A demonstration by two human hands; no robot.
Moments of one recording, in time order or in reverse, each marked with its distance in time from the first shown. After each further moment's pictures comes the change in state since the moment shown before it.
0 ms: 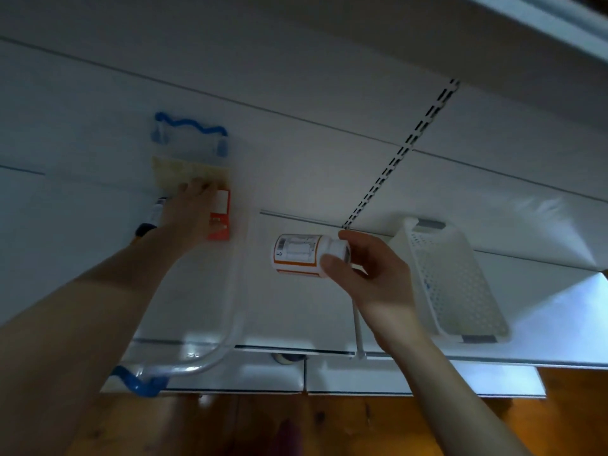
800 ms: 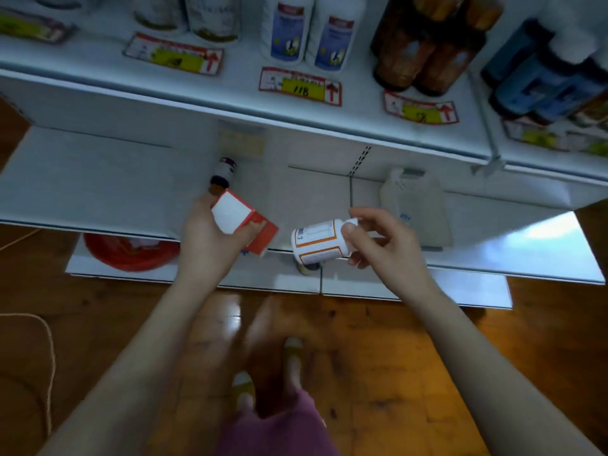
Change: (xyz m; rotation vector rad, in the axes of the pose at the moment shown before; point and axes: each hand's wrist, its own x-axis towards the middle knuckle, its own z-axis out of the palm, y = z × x) left_hand -0.264 0.057 -0.197 -0.769 0.178 -0.342; right_hand -0.139 -0.155 -0.048 -0.146 -0.188 0.107
